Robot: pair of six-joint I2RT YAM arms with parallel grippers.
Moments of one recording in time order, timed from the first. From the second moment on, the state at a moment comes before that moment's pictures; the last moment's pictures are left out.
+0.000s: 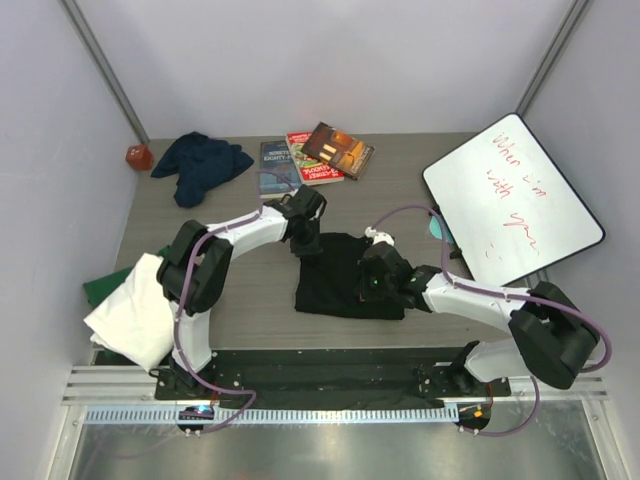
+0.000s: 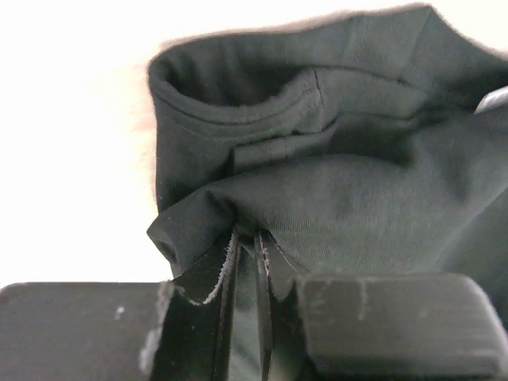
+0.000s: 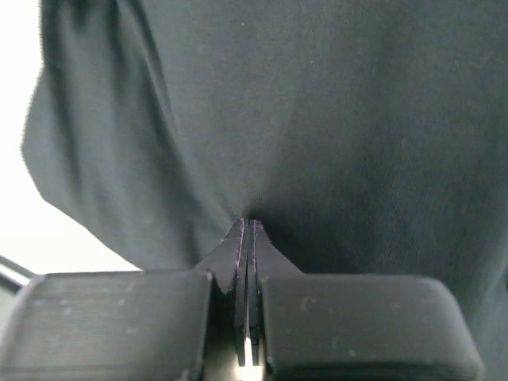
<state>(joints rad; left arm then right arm) -0.63 1.94 1.33 -0.54 0.05 -0.57 0.78 1.33 0.63 -0.15 0.07 0.65</state>
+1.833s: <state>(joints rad) -0.67 1.77 1.05 -0.40 0.21 -0.61 0.49 1.66 0.83 -0.06 0.35 0.46</state>
